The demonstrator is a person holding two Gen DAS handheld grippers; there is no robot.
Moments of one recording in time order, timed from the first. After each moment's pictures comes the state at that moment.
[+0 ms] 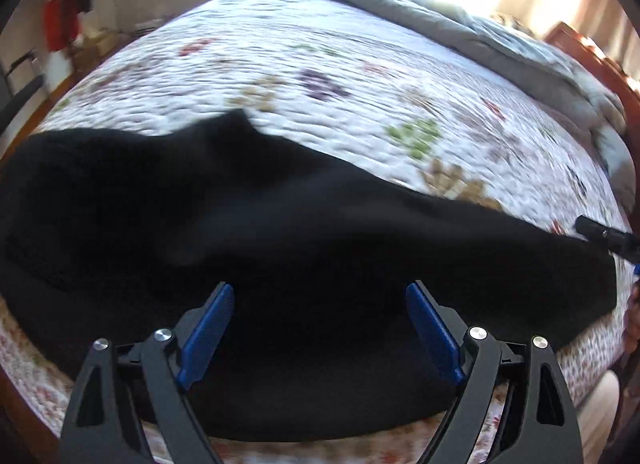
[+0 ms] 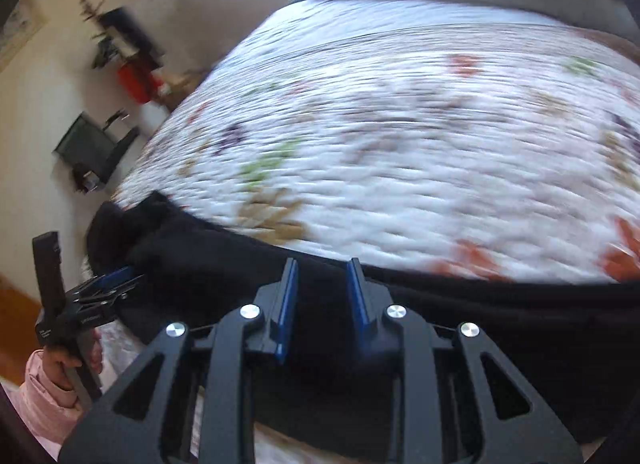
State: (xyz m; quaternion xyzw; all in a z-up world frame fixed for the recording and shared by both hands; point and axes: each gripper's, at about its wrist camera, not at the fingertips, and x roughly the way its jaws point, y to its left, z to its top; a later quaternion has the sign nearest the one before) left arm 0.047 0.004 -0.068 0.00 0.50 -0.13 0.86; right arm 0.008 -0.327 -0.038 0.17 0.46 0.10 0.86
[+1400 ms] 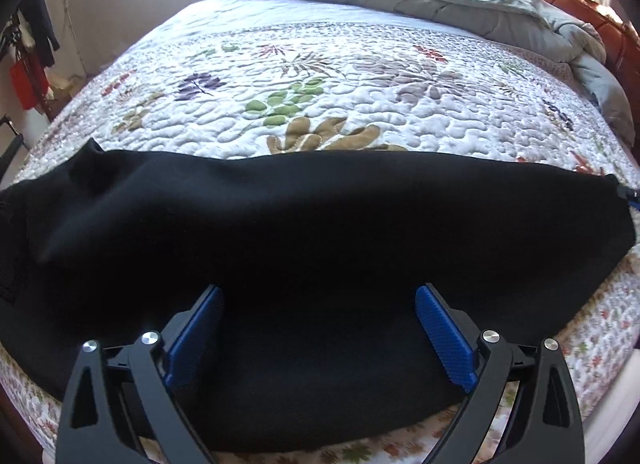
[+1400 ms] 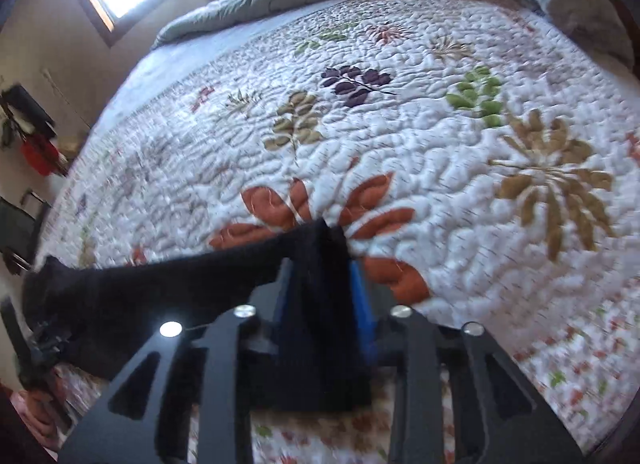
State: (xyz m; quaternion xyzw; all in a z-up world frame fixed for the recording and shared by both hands) left arm 0.027 -0.121 -0.090 0.07 0.49 -0.15 0.85; right arm -0.059 -0.525 -0.062 0.20 0.47 -0.09 0.85
